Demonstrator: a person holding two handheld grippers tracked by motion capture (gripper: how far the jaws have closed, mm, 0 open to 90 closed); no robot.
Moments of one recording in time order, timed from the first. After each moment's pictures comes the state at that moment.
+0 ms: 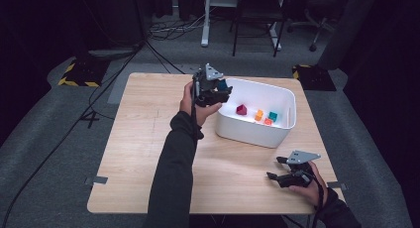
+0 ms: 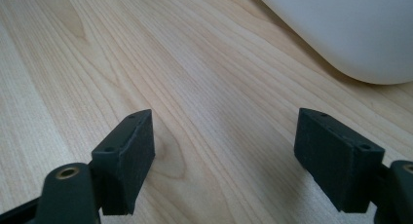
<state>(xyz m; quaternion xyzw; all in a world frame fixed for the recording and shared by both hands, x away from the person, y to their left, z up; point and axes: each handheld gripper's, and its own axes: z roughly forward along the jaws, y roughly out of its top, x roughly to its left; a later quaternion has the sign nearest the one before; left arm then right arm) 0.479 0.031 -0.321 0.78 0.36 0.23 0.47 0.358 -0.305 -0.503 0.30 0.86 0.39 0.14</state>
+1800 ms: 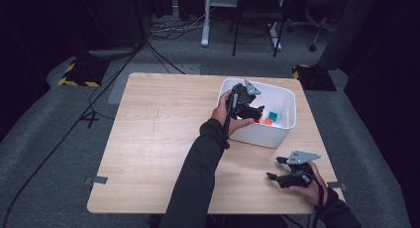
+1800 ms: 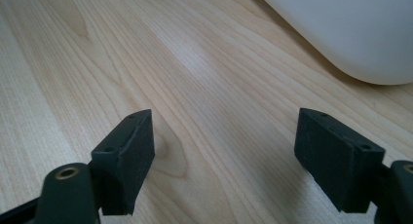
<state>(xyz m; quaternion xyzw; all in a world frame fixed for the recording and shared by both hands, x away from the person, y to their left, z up) 0.473 -0.058 -0.350 0.83 0.30 0.19 0.44 0.358 -0.306 -0.504 0.29 0.86 0.39 0.14</state>
